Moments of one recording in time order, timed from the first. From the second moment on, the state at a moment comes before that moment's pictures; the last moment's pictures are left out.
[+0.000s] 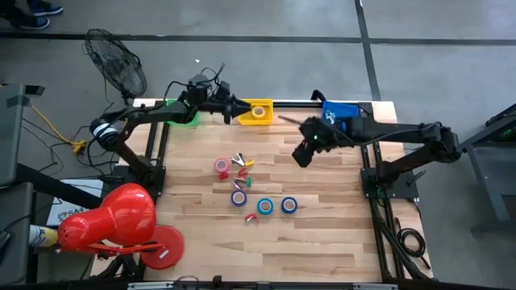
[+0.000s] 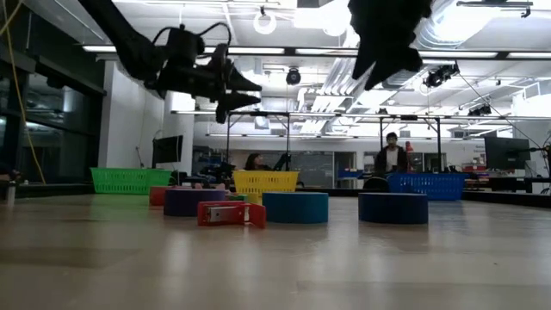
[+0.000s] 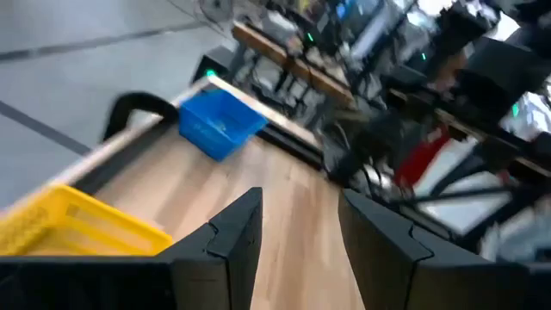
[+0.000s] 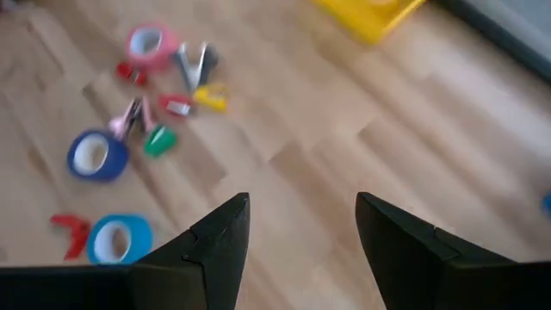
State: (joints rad) left arm 0.74 1.56 0.87 0.54 0.71 -0.38; right arm -0.13 1.33 1.18 -0.83 0.16 0.58
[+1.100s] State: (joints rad) left arm 0.37 1.40 0.87 0.02 0.44 -0.05; right arm 0.32 1.34 0.62 -0.08 0.26 0.70
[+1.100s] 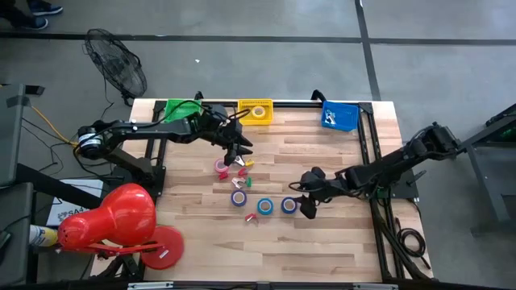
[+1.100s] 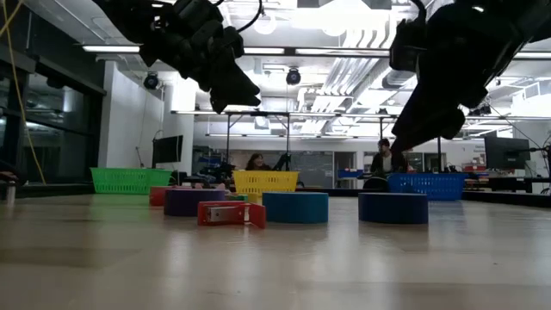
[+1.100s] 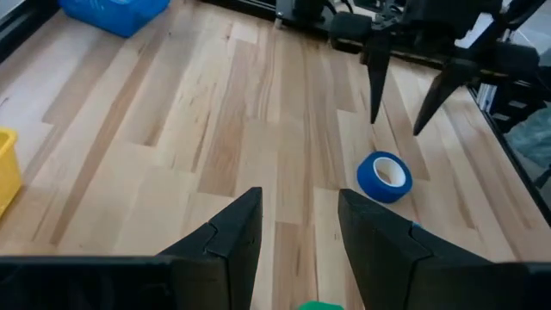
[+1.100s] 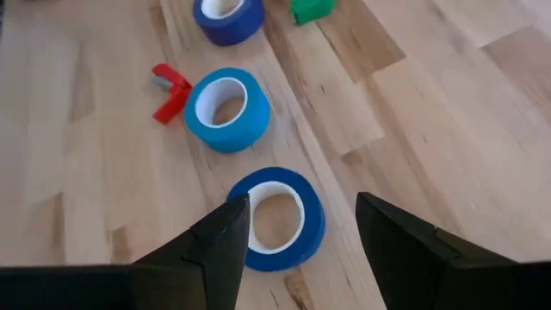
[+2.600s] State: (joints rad) left arm 0.37 1.40 0.87 0.00 0.42 -0.03; right arm 0.27 1.73 0.95 -0.63 0.12 1.05
